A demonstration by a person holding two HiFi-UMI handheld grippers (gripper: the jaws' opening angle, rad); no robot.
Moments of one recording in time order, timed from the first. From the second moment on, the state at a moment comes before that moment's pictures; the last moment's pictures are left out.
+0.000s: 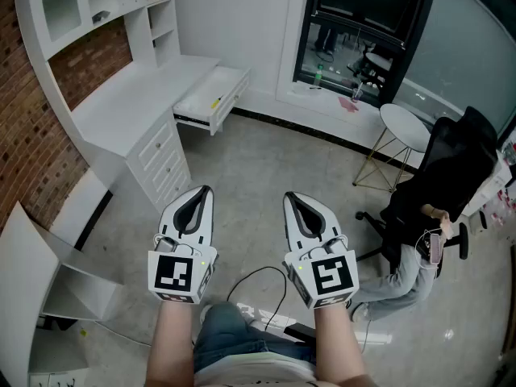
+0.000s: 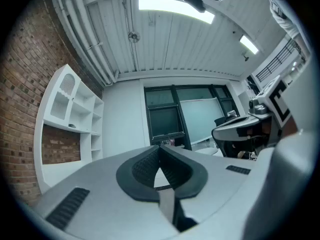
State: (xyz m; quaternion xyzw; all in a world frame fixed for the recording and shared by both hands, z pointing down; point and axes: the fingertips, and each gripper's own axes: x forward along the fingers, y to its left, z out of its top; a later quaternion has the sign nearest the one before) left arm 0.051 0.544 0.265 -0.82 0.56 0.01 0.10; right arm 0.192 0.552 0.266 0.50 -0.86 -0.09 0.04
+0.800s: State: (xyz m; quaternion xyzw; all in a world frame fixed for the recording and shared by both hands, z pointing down) left arm -0.001 0.365 0.291 -0.82 0.57 0.02 0.06; right arm 0.143 0.383 0.283 0.47 -0.87 -0.10 0.06
